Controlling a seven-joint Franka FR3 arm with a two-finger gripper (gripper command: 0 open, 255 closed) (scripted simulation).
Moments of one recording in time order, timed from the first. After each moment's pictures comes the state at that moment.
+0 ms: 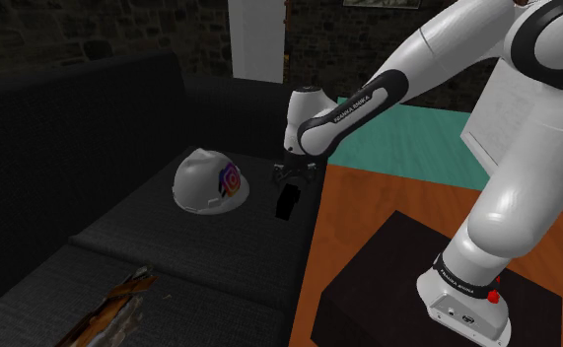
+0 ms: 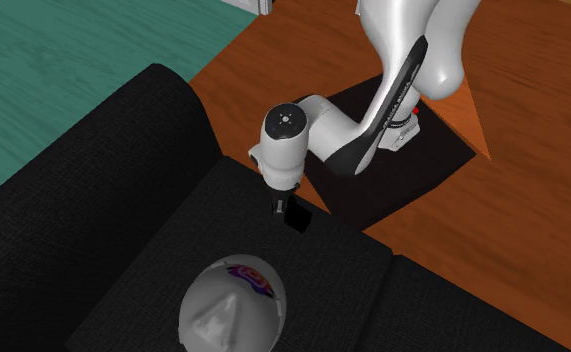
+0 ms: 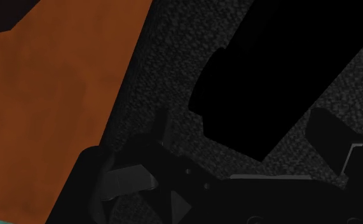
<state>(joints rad) -0.06 0.04 0.29 -2.37 0.00 2.47 0.83</state>
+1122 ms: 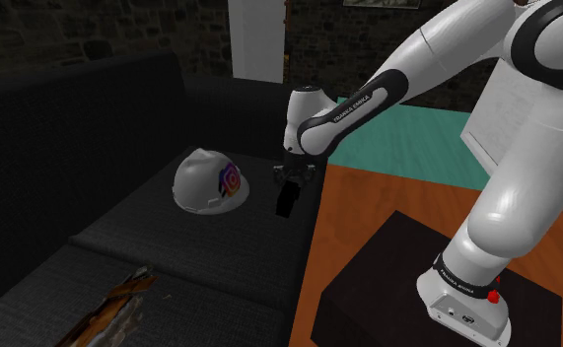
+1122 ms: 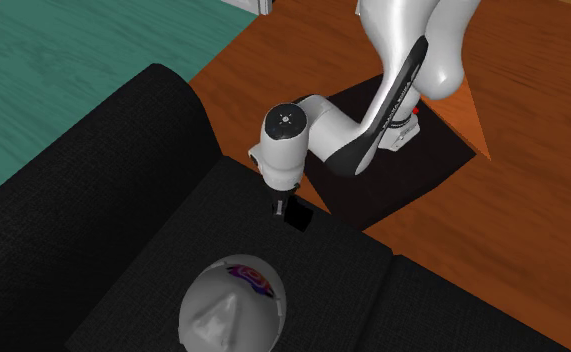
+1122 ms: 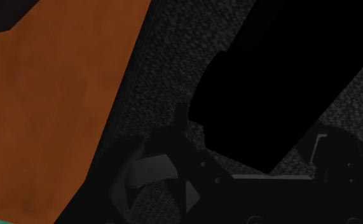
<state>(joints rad) -0.06 0.04 0.29 -2.37 0.00 2.47 0.83</state>
